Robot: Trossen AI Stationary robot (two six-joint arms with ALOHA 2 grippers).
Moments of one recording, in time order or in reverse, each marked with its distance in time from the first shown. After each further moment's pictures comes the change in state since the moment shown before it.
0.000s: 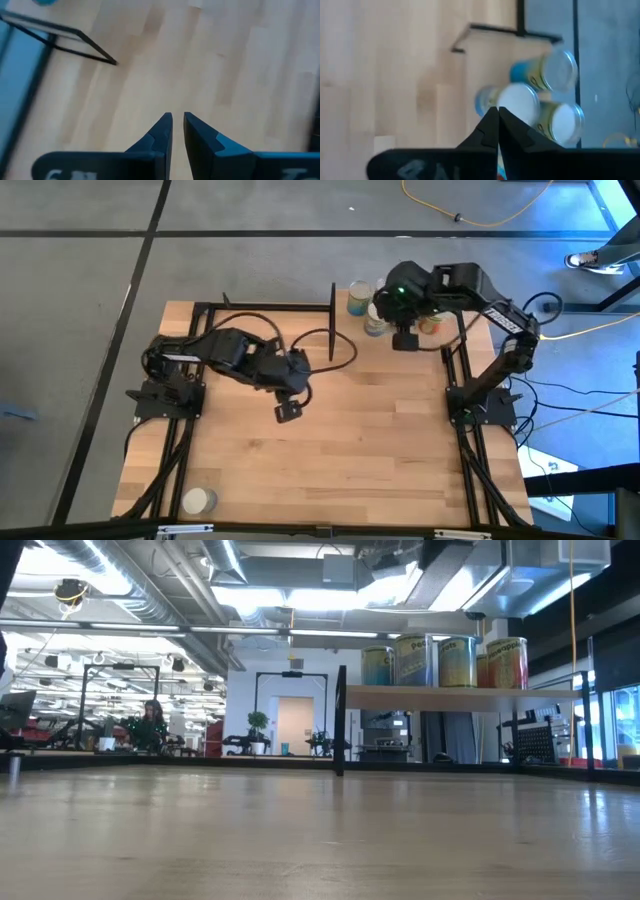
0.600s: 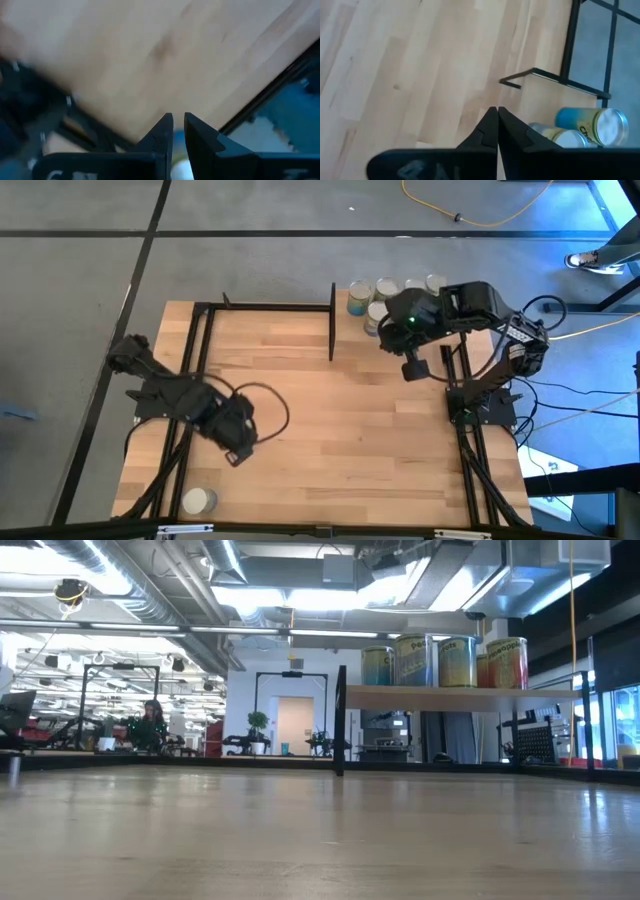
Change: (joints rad) left arm -0.329 -0.321 -0.664 0.002 0.309 -0.854; right arm 0.214 -0.039 0.015 0.001 -0.126 -0.014
